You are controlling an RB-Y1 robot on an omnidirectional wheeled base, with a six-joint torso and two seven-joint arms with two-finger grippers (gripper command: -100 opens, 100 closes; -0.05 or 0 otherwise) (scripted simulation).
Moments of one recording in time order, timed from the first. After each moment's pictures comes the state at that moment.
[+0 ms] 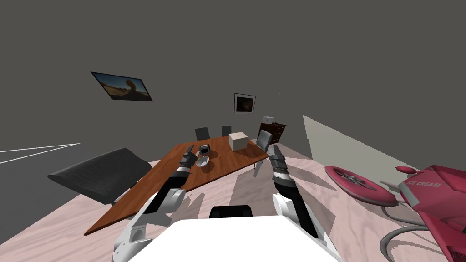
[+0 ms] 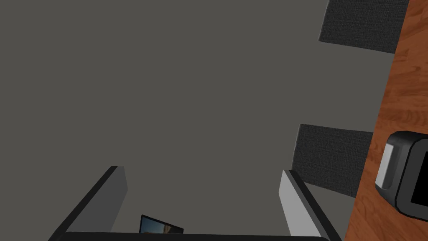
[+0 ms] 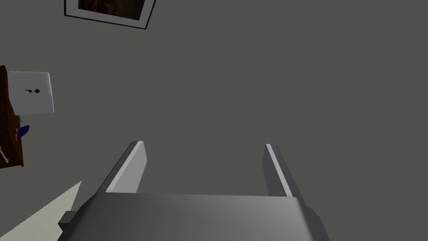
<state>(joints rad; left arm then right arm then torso) 0.37 0.27 0.06 -2.08 0.19 -0.16 0.16 0.51 -0.04 -0.03 -2.22 0.01 -0.47 0.16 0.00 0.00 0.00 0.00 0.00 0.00</state>
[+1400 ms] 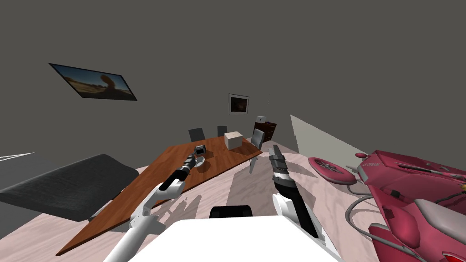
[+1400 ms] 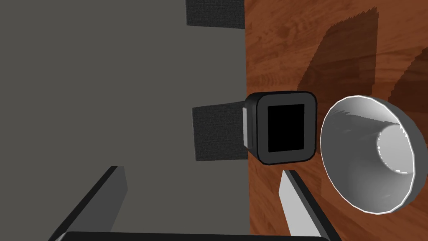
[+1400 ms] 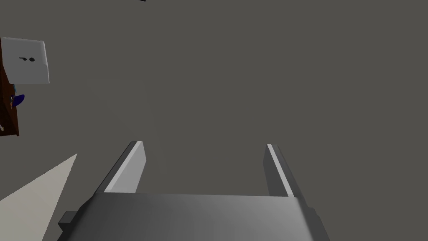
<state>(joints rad) 0.21 0.38 0.11 -1.79 0.23 0.21 0.15 0.51 -0.04 -0.03 -2.22 0.01 -0.47 0.16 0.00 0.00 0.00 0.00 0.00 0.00</state>
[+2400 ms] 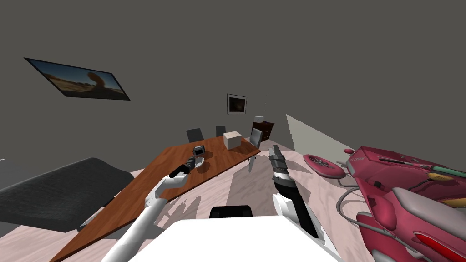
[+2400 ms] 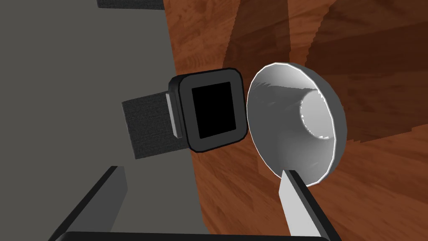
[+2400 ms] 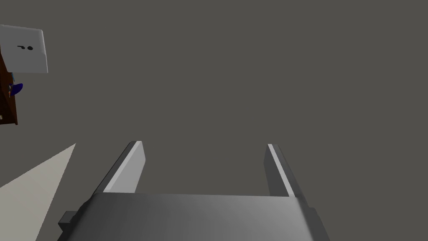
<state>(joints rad) 0.04 0.40 0.13 -1.57 0.23 0.46 0.12 0.51 -0.04 -0.03 -2.22 0.01 -0.47 0.16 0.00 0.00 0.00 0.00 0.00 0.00</state>
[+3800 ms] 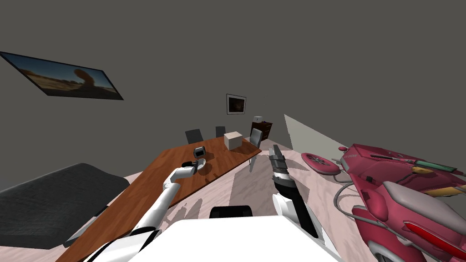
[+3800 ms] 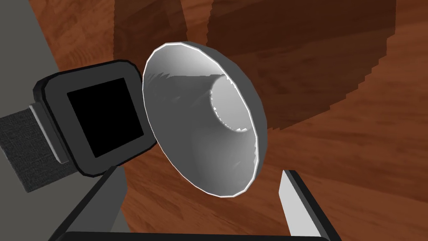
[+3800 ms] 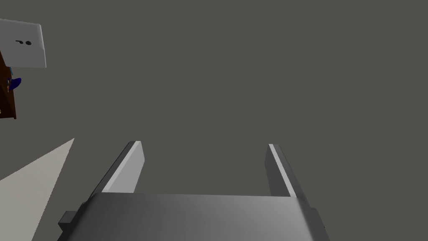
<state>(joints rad) -0.18 0.36 0.15 -1.27 0.19 0.78 0.08 0.51 -0.04 -0.03 -2.22 0.01 -0.47 0.16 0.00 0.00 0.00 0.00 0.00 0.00</state>
